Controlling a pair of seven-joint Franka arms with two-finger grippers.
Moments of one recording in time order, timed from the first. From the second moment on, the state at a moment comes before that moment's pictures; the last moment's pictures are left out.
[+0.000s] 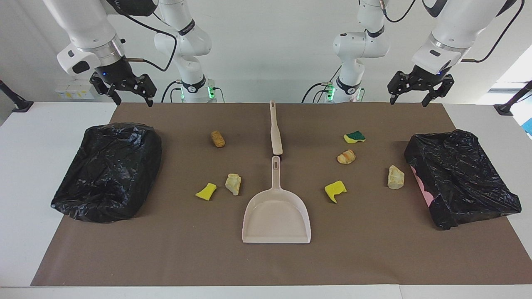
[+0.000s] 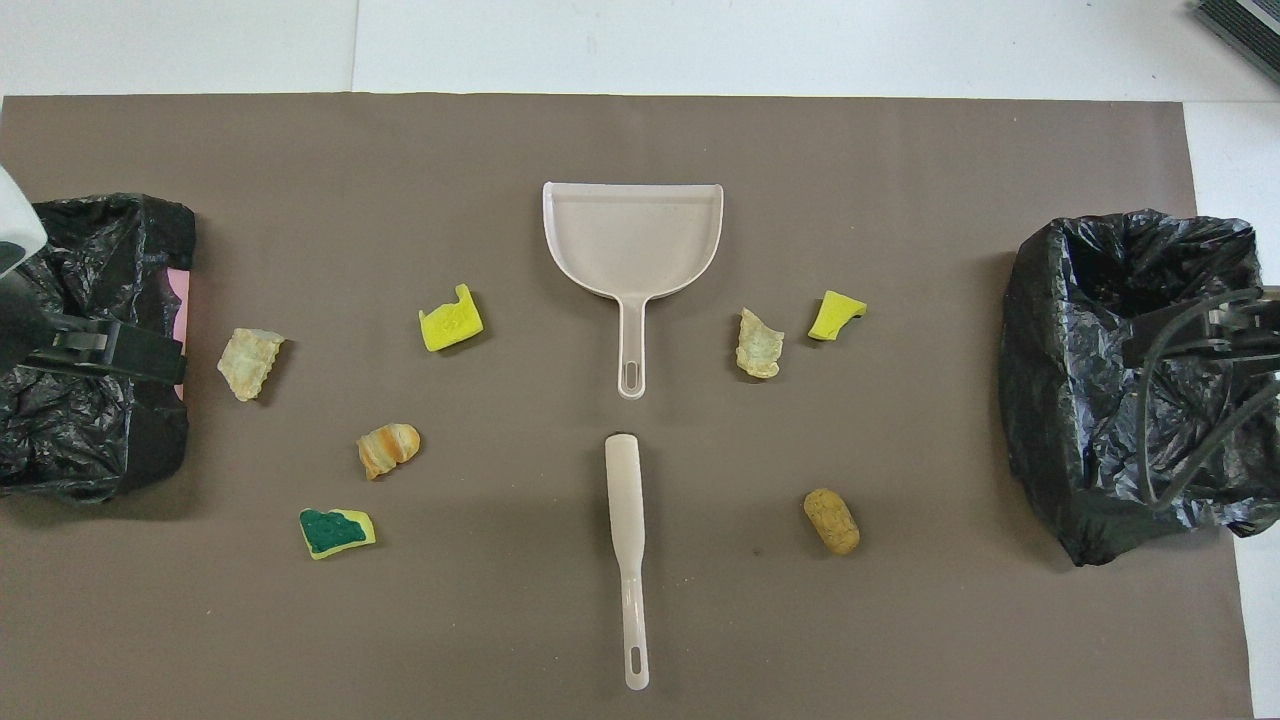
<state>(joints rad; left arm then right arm) -0.10 -0.05 -0.03 -1.56 0.00 1.48 0.04 -0.06 -0.02 0.03 -1.54 -0.01 1.47 0.06</state>
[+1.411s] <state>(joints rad) -0.11 -0.12 -0.27 -1.80 -0.03 1.63 -0.22 -0.04 -0.02 0.03 -1.54 0.00 1.46 0.06</state>
